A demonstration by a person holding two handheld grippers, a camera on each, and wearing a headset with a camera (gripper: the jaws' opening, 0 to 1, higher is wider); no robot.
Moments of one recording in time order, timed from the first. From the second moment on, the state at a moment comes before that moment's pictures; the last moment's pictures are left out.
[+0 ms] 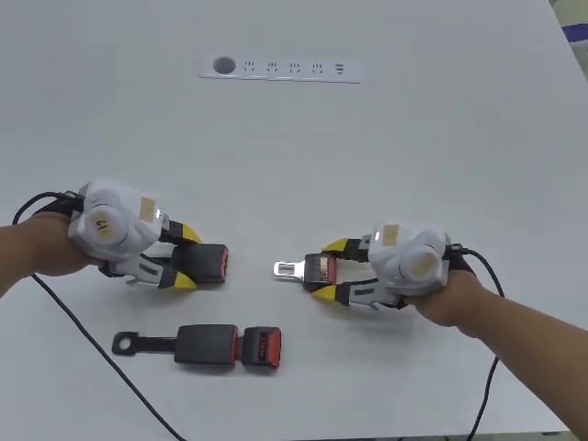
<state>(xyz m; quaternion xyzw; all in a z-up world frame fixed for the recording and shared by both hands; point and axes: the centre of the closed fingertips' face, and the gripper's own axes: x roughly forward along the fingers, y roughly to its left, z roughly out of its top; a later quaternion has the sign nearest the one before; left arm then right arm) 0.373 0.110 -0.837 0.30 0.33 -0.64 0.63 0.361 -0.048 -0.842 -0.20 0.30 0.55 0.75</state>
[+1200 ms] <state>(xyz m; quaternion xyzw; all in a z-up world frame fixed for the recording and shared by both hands) 0.373 0.111 -0.830 0.29 0.37 -0.60 0.65 0.359 -0.084 -0.840 -0.19 0.32 0.50 0.78</state>
